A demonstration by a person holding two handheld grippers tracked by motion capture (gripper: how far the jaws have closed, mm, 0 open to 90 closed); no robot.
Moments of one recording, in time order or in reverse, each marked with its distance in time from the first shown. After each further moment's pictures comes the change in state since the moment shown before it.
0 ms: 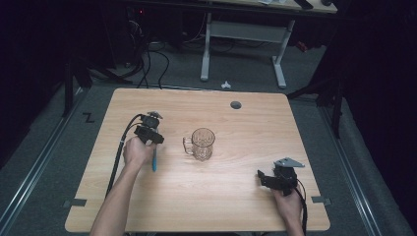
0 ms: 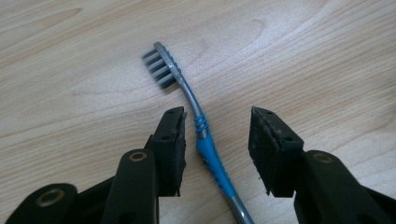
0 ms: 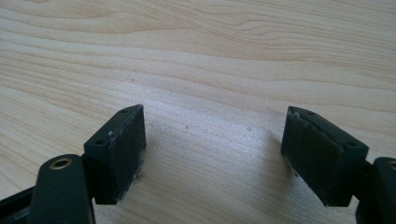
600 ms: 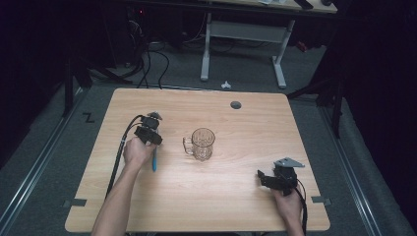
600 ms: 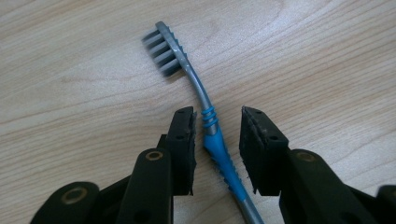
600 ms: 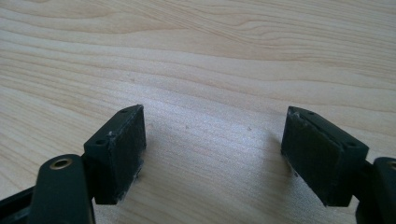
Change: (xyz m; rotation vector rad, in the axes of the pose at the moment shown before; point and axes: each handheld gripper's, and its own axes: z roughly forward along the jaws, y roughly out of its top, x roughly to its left) left arm 0.006 0.000 0.013 0.063 -0.008 -0.021; right arm 0.000 0.000 0.000 0.000 0.000 0.000
